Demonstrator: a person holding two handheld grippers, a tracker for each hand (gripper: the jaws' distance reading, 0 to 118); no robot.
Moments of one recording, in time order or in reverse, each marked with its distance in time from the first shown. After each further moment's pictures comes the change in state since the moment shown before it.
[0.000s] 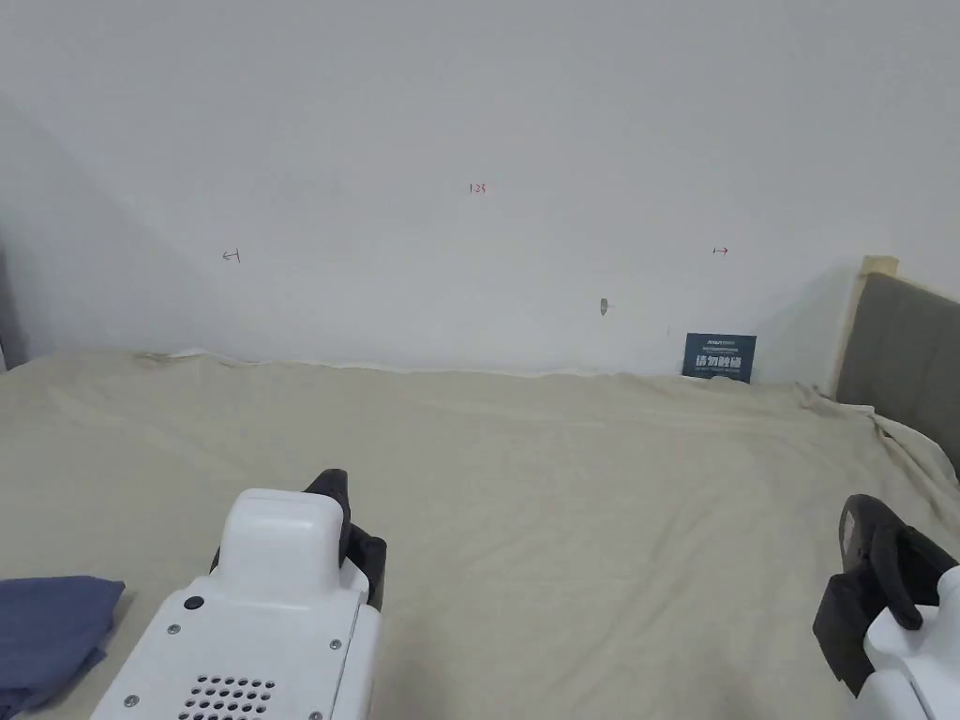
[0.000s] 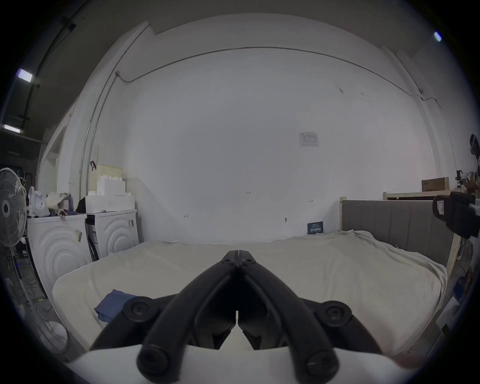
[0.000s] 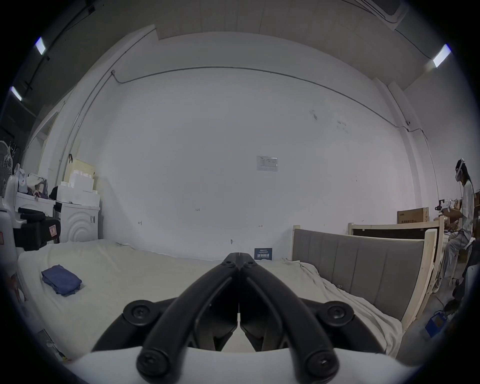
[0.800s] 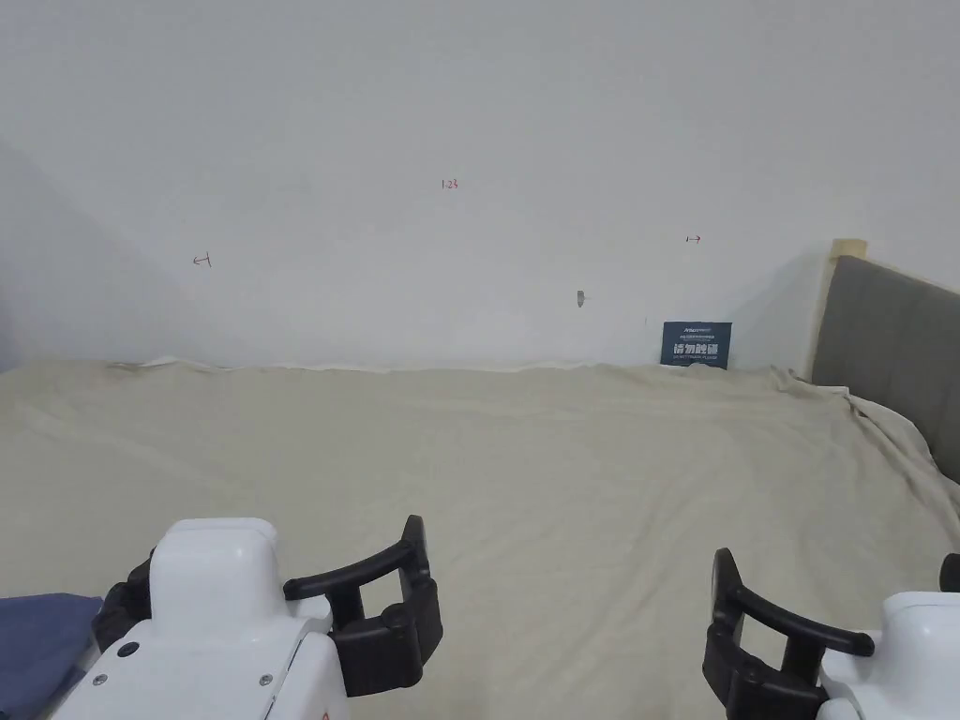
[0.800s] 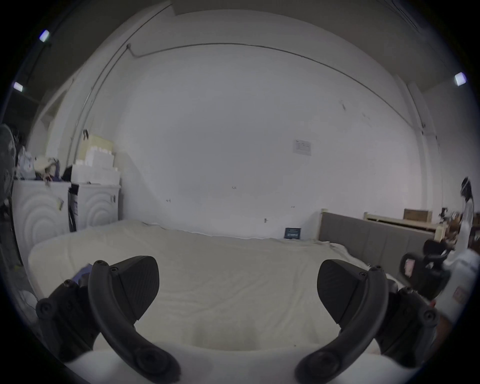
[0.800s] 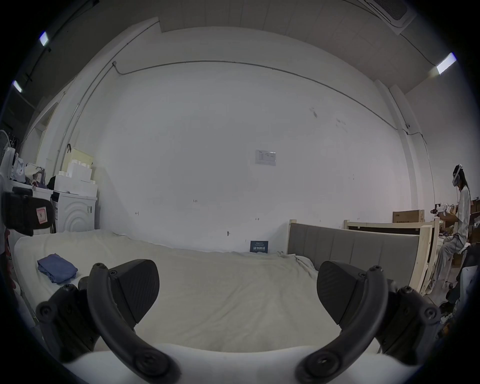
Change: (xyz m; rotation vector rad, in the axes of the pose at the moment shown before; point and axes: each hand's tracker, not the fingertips) left arm -0.016 0.004 0.007 -0.041 -0.124 0.211; right arm -0.010 -0.030 0.014 -0.047 -0.018 0.038
